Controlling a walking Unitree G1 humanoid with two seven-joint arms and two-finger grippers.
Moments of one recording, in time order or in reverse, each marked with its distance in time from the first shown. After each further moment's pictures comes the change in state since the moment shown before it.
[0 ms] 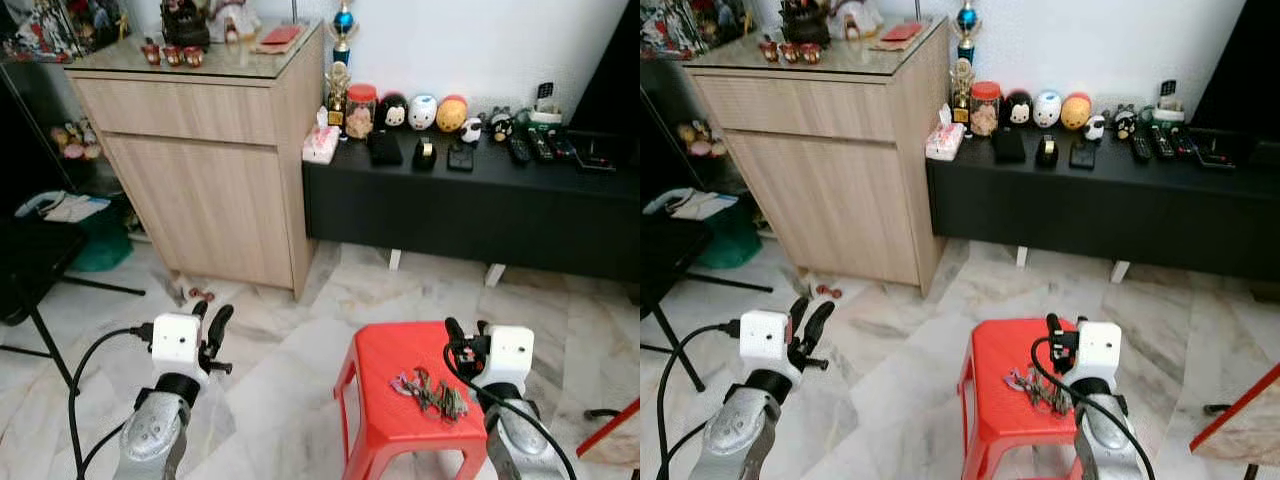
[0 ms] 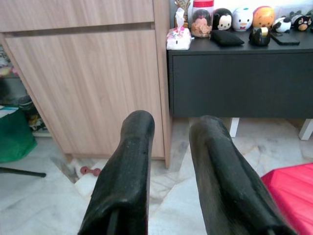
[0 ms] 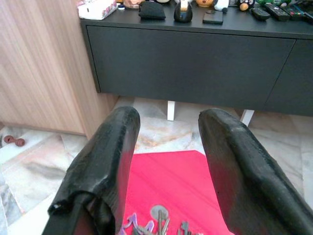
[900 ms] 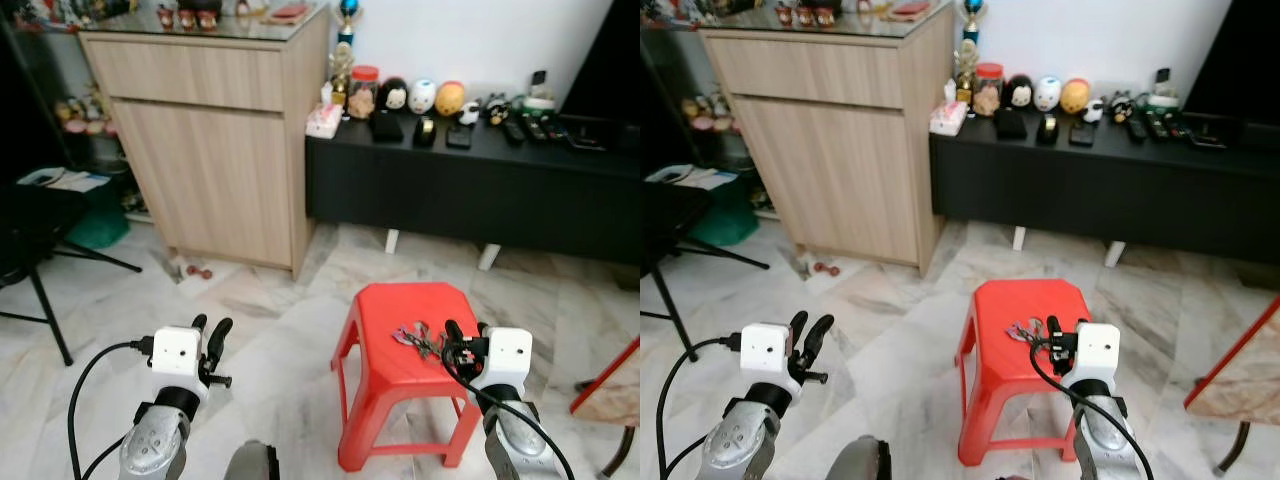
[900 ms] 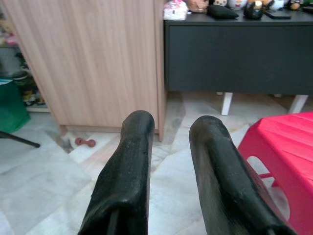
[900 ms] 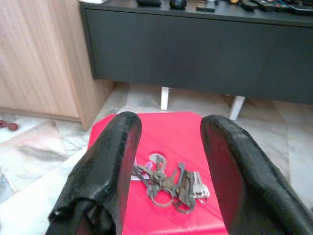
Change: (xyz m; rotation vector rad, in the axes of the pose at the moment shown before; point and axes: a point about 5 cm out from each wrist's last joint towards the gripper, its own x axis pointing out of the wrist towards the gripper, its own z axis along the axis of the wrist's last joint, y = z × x) left arm -0.010 -0.002 -0.010 -0.007 0.044 0.010; right arm 0.000 -0.001 -0.004 -0.002 0.017 -0.013
